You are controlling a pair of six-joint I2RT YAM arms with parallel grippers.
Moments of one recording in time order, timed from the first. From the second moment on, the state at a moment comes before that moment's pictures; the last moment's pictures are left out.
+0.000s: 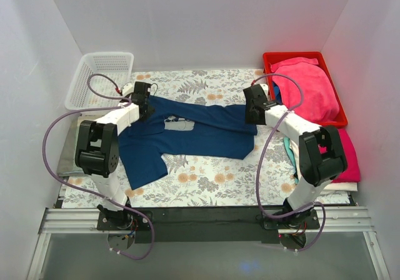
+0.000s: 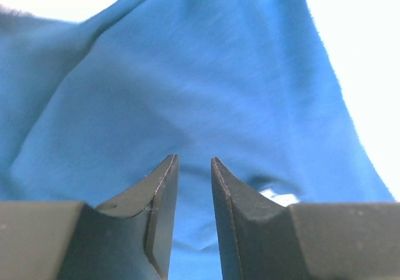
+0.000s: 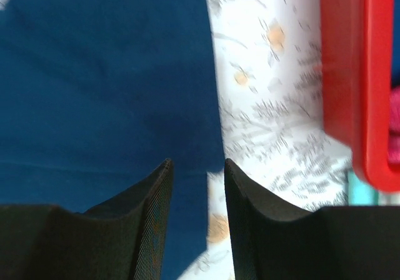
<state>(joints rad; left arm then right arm) -0.19 1.80 1.18 -0.34 -0.37 -0.85 0.41 1.67 1.13 -0.45 0.34 0.39</state>
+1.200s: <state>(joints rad) -0.15 2.48 2.10 -0.44 -0.28 -0.79 0.20 2.54 2.23 -0.52 0.09 0.22</state>
